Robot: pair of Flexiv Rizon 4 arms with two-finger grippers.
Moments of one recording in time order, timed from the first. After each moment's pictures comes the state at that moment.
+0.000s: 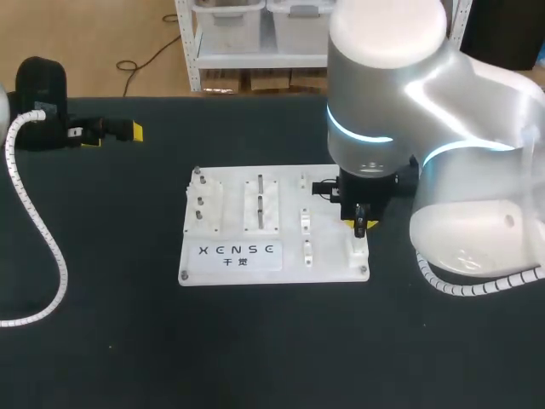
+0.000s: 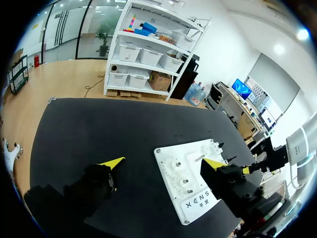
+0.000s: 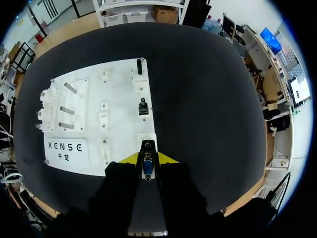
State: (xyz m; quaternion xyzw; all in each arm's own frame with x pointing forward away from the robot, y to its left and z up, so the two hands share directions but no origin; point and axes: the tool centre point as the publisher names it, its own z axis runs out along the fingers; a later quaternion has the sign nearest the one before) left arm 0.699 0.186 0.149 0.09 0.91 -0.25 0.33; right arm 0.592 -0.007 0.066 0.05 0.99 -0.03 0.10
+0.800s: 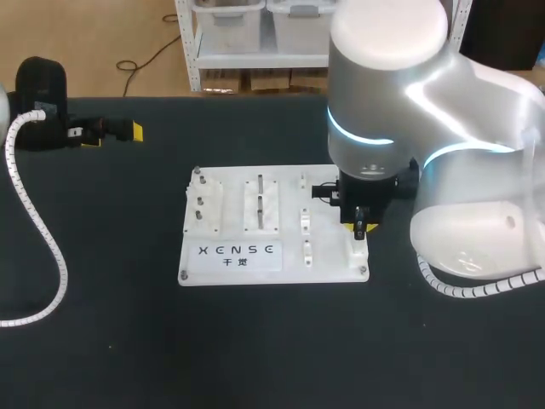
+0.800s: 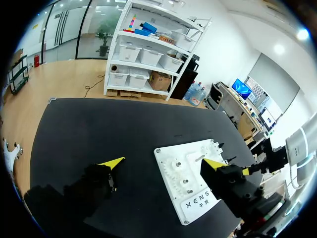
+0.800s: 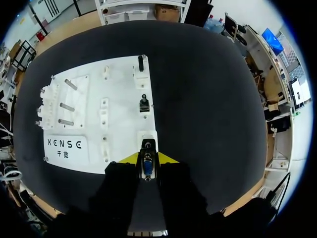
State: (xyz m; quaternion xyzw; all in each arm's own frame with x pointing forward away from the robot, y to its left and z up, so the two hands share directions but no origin) left arm 0.699 0.186 0.149 0.09 0.91 -0.25 0.33; right arm 0.587 -0.005 0.063 0.05 0.99 -0.02 0.10
